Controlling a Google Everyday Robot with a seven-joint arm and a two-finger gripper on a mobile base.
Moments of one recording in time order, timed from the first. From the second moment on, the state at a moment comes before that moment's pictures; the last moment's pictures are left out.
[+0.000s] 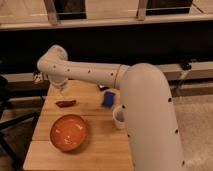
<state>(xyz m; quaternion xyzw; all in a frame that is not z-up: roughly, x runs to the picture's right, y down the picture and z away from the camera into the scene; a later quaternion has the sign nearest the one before) -0.248 0.049 0.792 -0.23 -0.17 -0.31 0.91</state>
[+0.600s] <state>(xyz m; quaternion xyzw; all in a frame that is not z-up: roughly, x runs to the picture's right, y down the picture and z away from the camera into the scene) -0.260 0.072 0.822 -0.24 -0.18 -0.31 0.90</state>
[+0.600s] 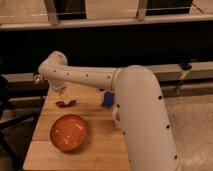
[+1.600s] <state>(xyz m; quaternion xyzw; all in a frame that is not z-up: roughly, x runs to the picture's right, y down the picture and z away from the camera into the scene) -0.267 0.103 0.866 -0.27 -0.19 -0.29 0.90</state>
